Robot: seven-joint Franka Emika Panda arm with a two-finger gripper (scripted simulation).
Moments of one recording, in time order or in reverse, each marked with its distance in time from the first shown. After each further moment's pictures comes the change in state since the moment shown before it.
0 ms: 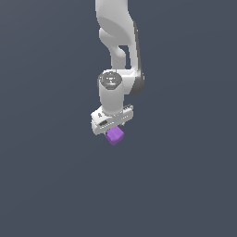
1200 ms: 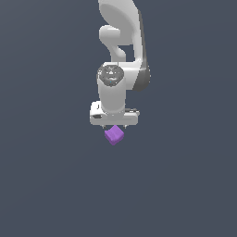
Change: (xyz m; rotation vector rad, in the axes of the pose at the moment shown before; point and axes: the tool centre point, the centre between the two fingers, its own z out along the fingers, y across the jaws) arm 0.014 0.002 -0.040 0.023 -0.068 0.517
